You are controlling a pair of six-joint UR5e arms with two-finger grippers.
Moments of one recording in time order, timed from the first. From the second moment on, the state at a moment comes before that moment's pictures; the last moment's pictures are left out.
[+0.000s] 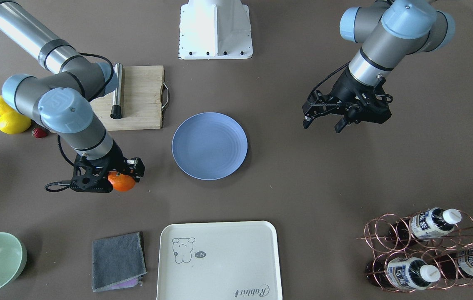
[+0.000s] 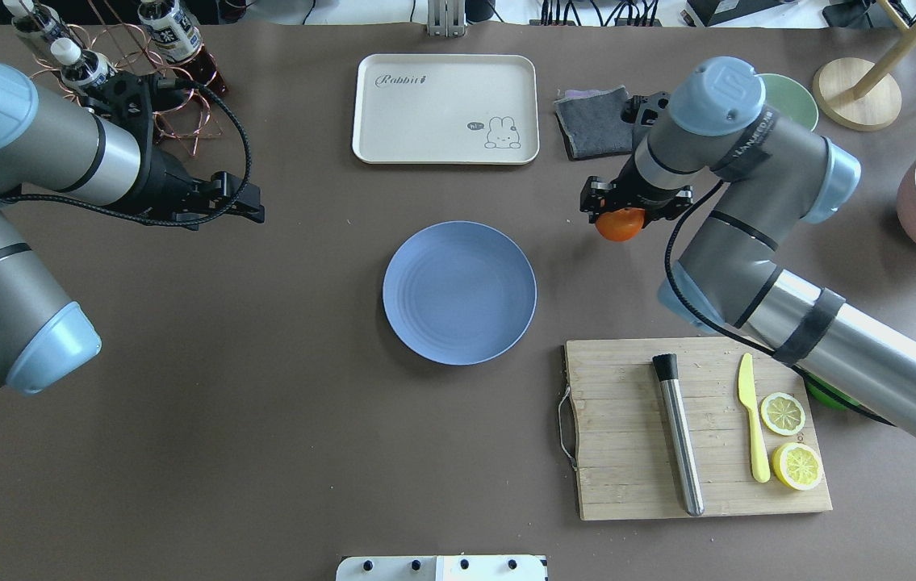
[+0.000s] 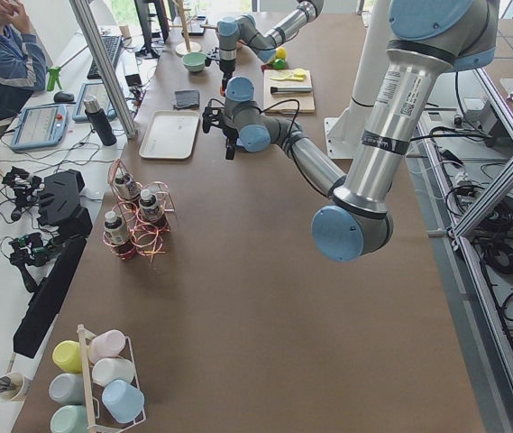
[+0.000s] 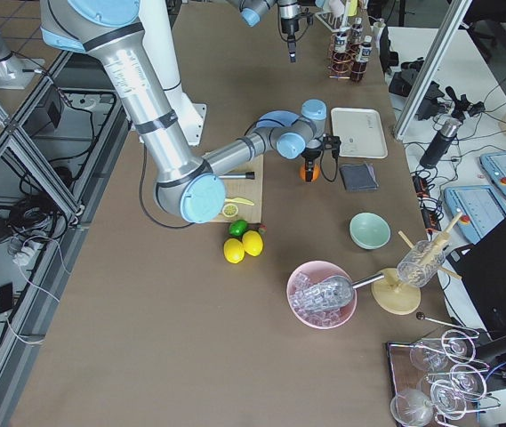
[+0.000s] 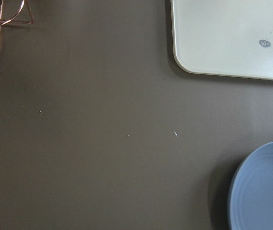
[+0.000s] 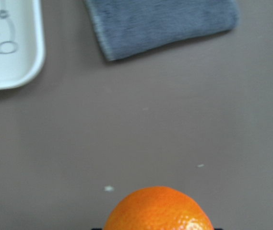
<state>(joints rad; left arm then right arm) -0.83 -1.92 -1.87 -1.93 -2.08 -1.13 0.76 -0.96 1.45 -1.36 2.01 1.14</state>
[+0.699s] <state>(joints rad) -0.82 -1.92 -1.86 -1.93 -2.08 -1.13 0.54 -0.74 1.44 -1.52 1.84 1.42</state>
